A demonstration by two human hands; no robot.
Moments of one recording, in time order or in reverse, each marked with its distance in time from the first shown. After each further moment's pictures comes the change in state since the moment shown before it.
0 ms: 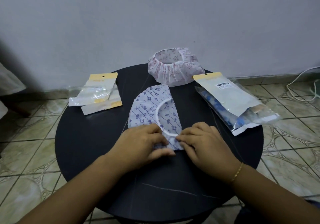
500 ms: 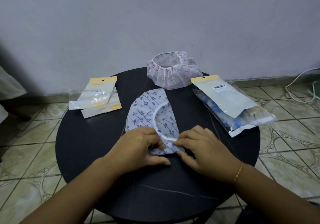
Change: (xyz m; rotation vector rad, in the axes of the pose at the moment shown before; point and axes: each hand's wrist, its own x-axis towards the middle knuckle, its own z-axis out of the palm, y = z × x) left_hand 0.001 -0.003 -0.001 -0.141 -0.028 -0.010; right_hand -0.004 0.005 -0.005 -0.010 -0.085 -0.118
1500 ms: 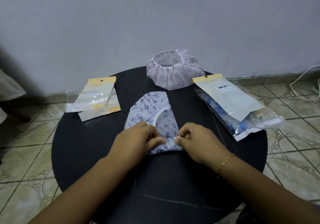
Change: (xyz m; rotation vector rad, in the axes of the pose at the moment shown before) left_hand 0.017 -0.005 0.000 0.100 0.003 -0.442; right_hand 0.040 -0.004 -0.003 0.493 -0.145 0.623
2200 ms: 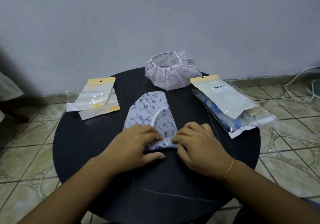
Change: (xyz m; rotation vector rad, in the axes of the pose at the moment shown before) left_hand -0.012 -0.010 -0.005 0.067 -0.063 0.384; right_hand -0.020 0.017 0.004 -0.513 0.190 -0.529
